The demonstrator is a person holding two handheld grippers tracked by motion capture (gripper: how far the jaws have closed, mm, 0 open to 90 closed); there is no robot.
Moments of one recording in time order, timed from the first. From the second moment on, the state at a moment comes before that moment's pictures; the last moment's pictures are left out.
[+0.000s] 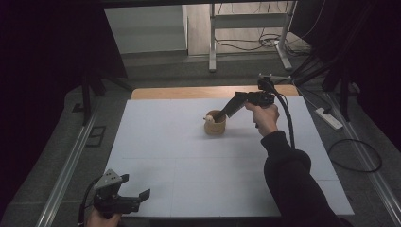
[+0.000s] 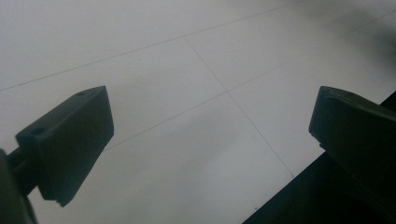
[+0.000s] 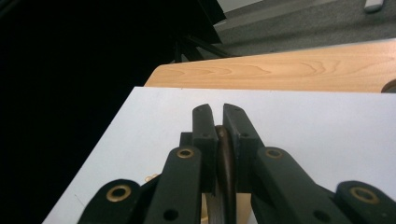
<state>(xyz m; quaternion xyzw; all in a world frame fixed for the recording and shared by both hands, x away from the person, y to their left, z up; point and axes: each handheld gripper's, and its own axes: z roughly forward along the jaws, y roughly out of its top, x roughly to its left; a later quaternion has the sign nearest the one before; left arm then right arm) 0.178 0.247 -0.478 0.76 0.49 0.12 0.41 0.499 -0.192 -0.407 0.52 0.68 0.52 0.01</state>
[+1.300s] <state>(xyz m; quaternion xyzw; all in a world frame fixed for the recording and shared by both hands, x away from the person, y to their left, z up) 0.178 0.247 -0.478 0.76 0.49 0.11 0.41 0.485 -0.192 -0.401 0.48 0.74 0.46 0.07</state>
